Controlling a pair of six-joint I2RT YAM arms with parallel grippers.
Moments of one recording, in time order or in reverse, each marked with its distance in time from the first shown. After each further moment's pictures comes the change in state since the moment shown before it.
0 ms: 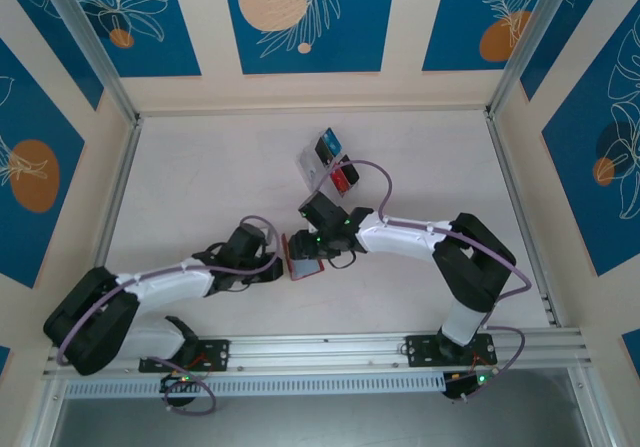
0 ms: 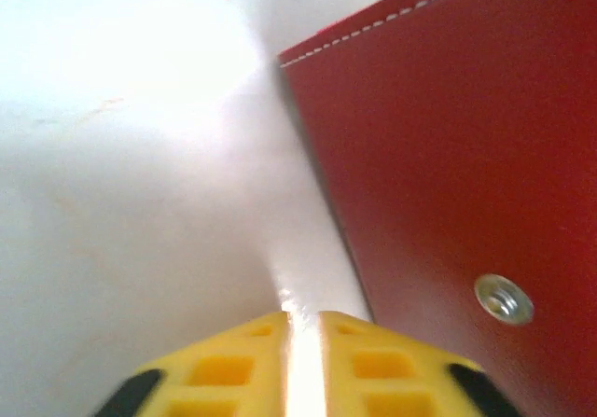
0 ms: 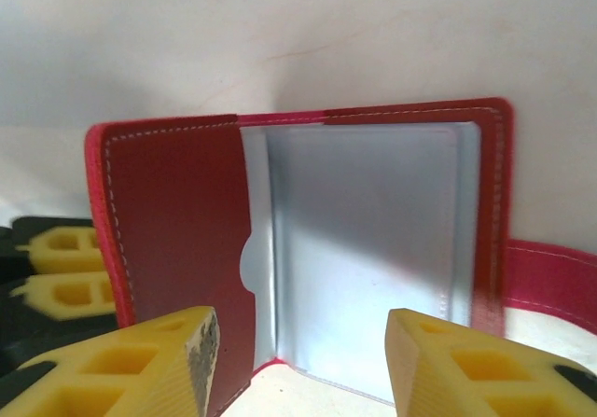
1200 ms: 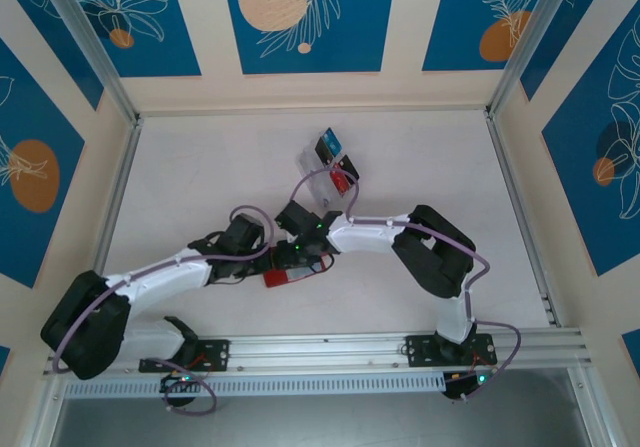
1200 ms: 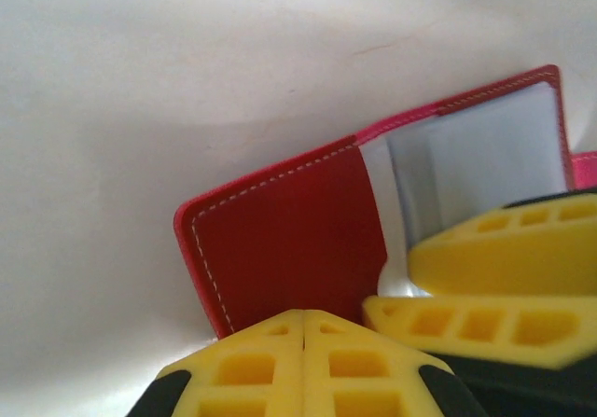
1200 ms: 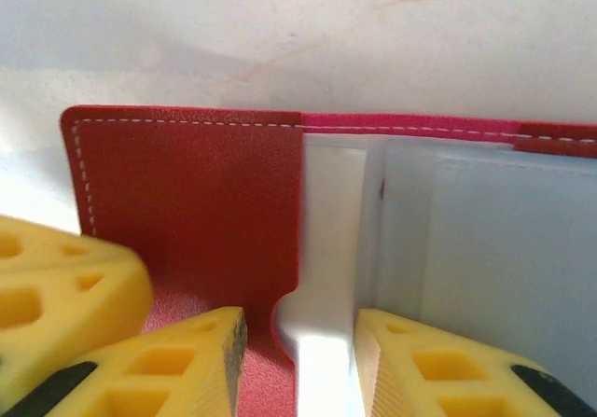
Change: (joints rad) left arm 0.053 0.028 0.131 -0.221 -0.087 -0.039; right arm 0.058 0.209 0.138 -0.003 -0.046 -0.026
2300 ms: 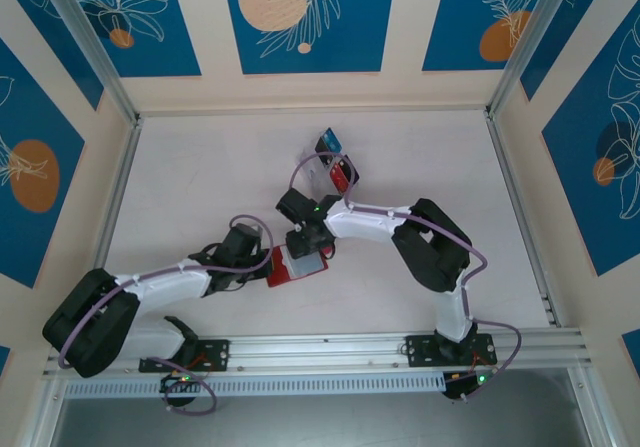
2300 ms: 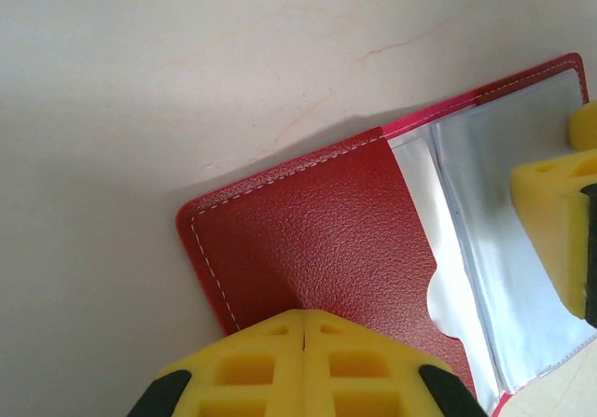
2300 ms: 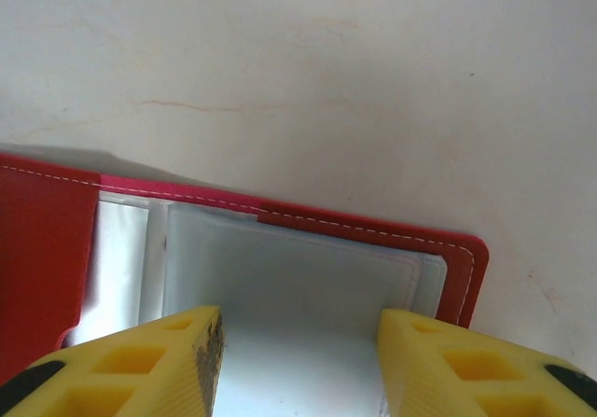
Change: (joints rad) left arm 0.002 0.006 -0.147 0.248 0.002 0.034; right arm -0.047 0.042 0.144 -0.263 0.261 -0.254
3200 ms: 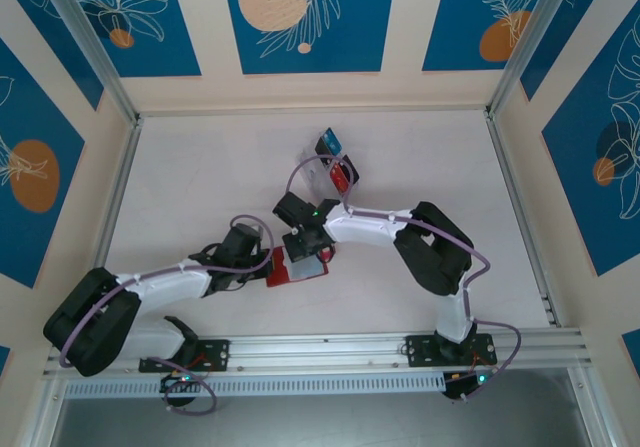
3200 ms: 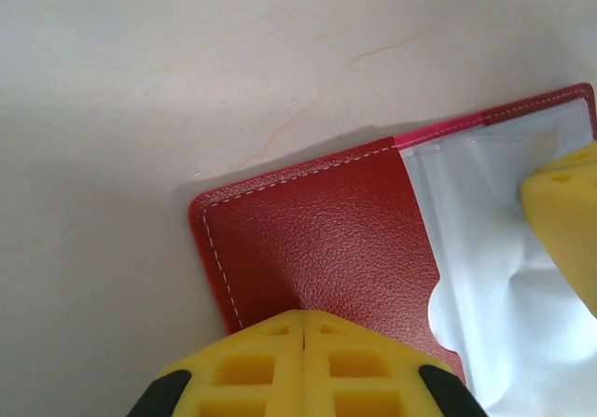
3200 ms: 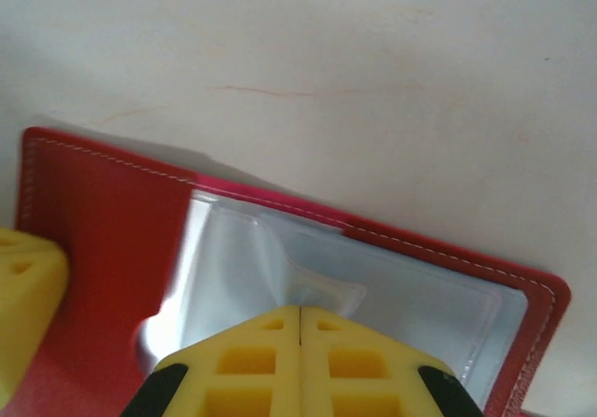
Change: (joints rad) left arm 0.000 0.010 -0.005 0.028 0.011 0.012; right arm 0.032 -0.029 -0.017 0.031 -0.045 0.039
